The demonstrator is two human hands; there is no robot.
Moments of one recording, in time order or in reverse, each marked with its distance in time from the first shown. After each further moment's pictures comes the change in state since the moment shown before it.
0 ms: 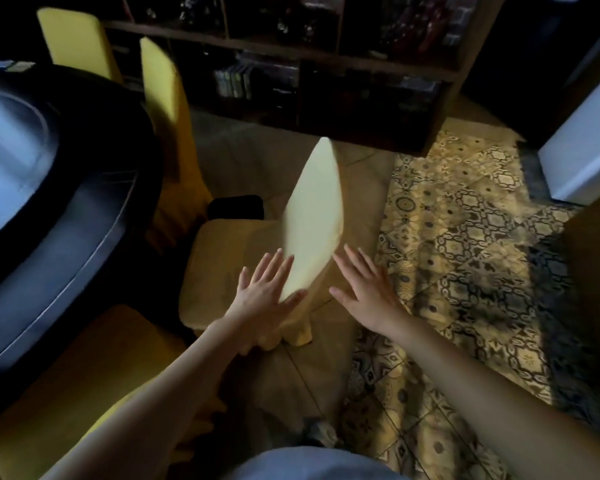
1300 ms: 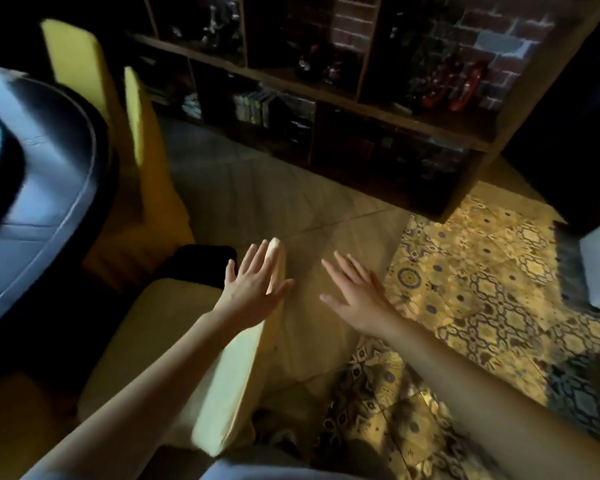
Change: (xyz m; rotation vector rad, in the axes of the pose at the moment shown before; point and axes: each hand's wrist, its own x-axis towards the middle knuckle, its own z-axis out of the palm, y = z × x) left_hand 0.355 0.099 -0.091 -0.021 0.210 -0.187; right_hand 0.290 0.214 -0.163 -0.047 -0.138 -0.142
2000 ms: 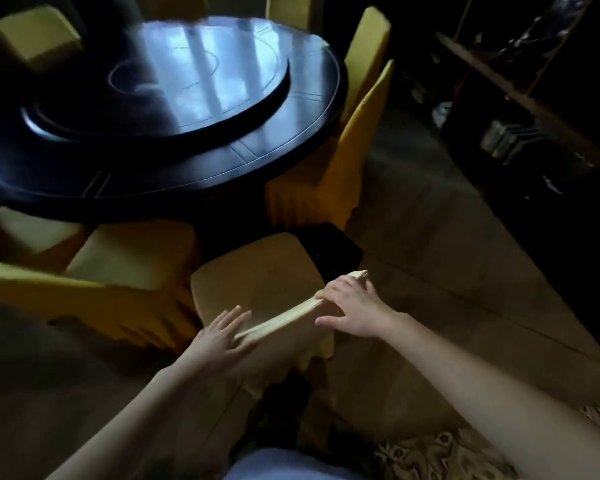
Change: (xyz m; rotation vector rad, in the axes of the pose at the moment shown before) left_hand -0.110 0.008 0.065 -0.415 -0.027 -0.914; right_hand 0.157 -0.037 -0.005 -0.327 -0.520 -0.914
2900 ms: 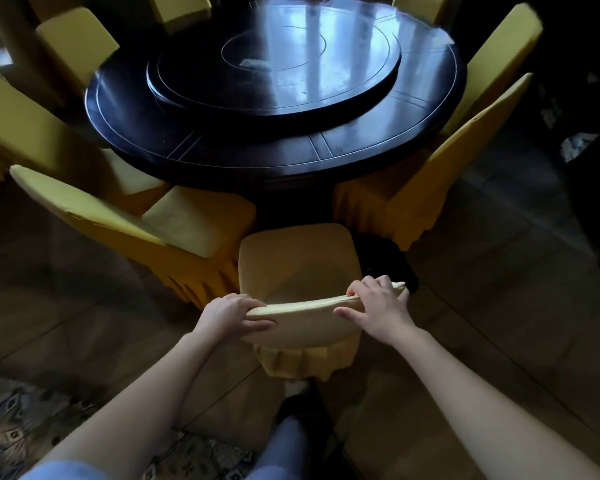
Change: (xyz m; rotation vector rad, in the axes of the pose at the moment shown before) left_hand 0.037 -0.006 -0.007 -0.006 0.300 -0.174; right_hand 0.081 0.024 -0.018 -0.072 0.099 -0.078
